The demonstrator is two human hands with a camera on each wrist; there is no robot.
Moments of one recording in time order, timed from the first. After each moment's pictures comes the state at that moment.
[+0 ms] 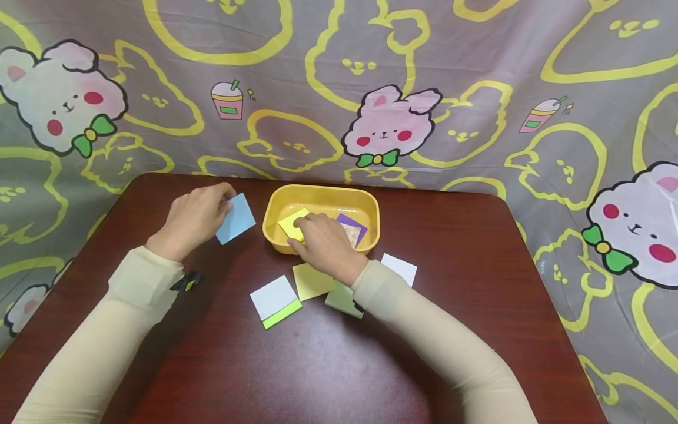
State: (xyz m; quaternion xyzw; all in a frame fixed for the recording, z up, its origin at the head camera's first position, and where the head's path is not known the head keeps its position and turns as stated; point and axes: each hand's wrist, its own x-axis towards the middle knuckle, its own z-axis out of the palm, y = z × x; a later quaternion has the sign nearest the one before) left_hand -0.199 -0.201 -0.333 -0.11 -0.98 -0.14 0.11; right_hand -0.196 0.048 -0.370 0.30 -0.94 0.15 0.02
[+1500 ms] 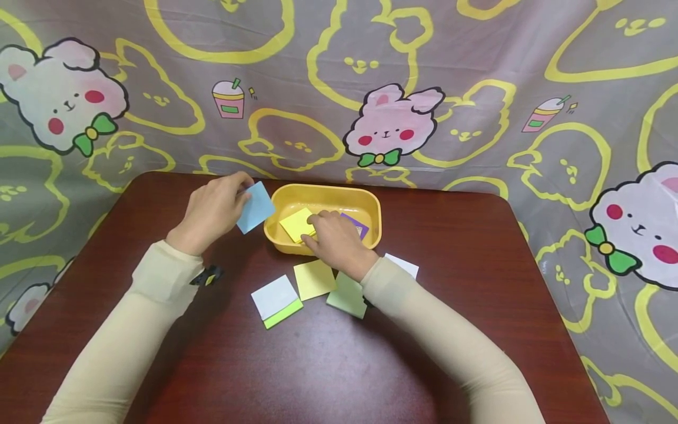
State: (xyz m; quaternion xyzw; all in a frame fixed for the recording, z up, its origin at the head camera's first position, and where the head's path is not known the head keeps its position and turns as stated) left_hand -0.207 -0.172 -0.323 -0.10 -0.97 -0.18 0.13; right_hand -0.207 0.063 -0.378 0.29 -0.95 0.14 0.02
